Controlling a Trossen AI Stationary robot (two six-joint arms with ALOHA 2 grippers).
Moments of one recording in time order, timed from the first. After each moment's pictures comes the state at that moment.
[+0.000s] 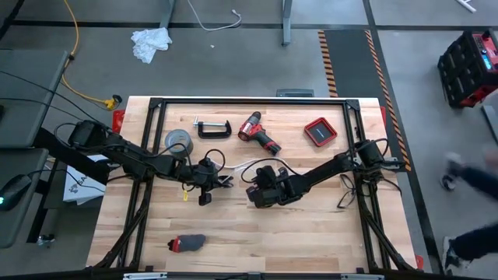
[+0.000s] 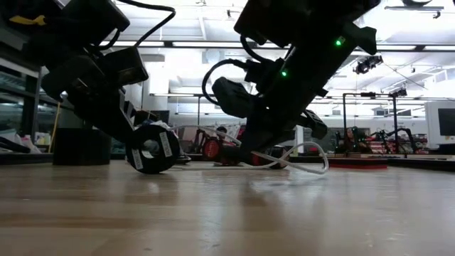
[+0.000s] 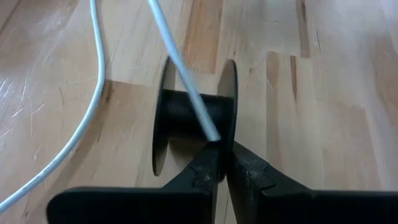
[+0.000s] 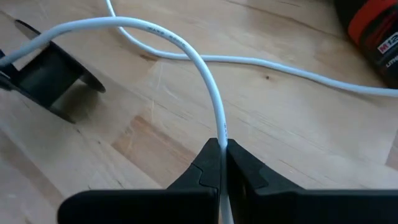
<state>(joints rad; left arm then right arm) -0.20 1.36 0.45 0.10 -0.14 -0.30 0.28 2.02 1.20 -0.29 0.70 1.12</state>
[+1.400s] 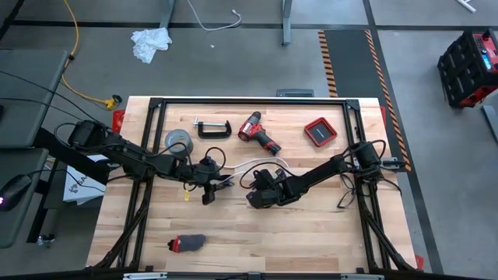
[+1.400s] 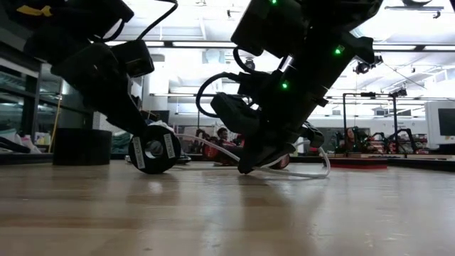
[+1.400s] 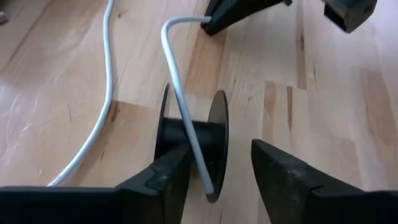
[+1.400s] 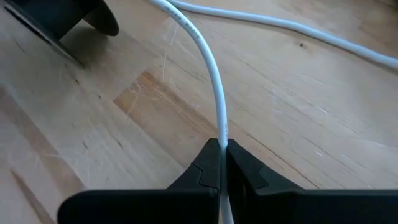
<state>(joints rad) -0.20 1.36 0.50 0.09 -0.17 -0.36 0.28 2.05 1.20 -0.26 0.59 1.01</state>
